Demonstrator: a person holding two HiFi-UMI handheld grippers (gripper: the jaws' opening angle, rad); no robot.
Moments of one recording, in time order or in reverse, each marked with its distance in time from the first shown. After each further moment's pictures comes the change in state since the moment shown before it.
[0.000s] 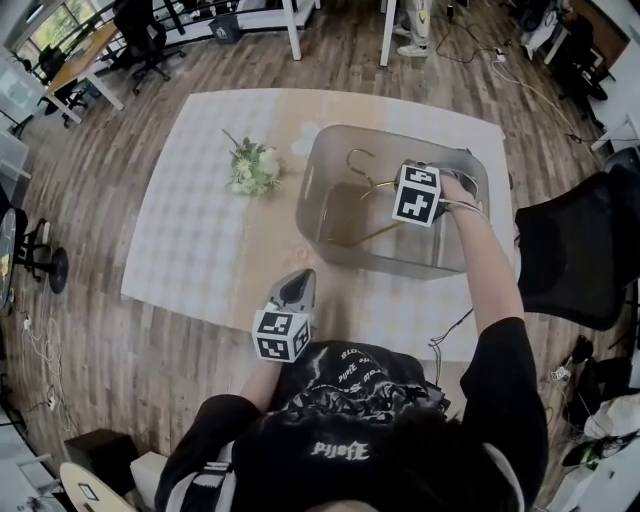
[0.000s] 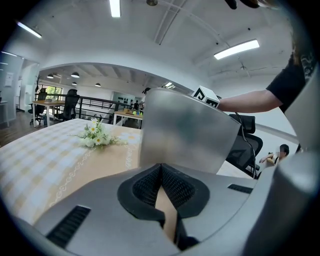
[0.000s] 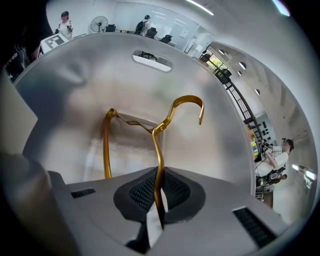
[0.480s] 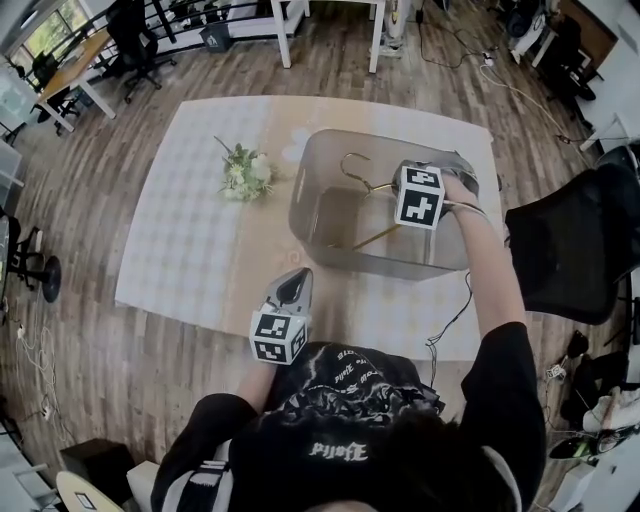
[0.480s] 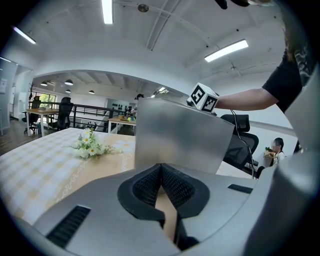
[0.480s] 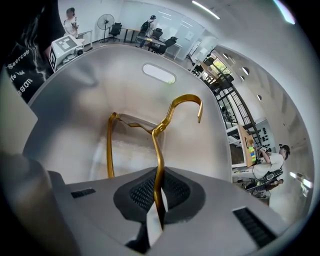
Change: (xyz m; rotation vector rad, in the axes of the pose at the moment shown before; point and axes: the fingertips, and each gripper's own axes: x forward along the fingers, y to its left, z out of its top) left arm -0.004 -0.013 0.015 0.073 -0.059 -0.040; right arm -0.039 0.004 -0.003 -0.056 -0.007 -0.013
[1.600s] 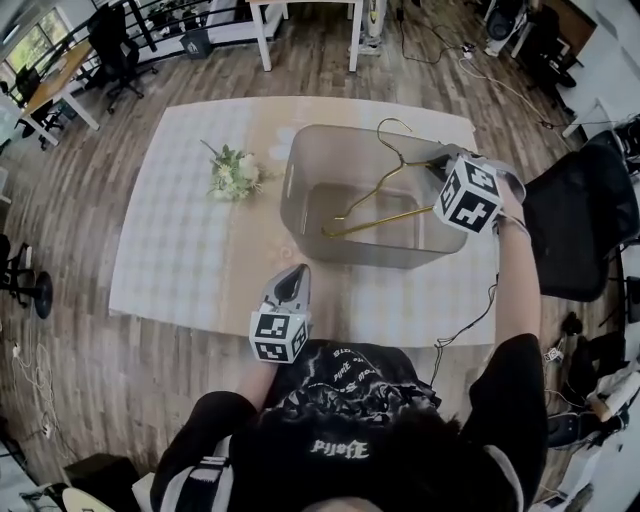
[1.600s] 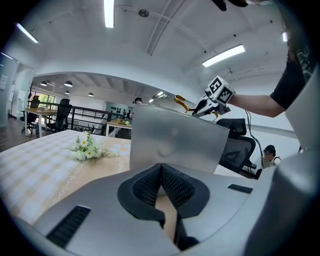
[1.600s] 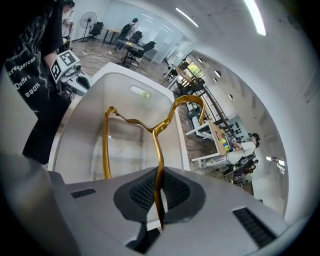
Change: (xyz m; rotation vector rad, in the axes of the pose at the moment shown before) left arm -0.012 -0.012 0.006 -0.001 -0.053 -0.025; right arm -0.113 -0.013 -0.054 0.157 -0.010 -0.249
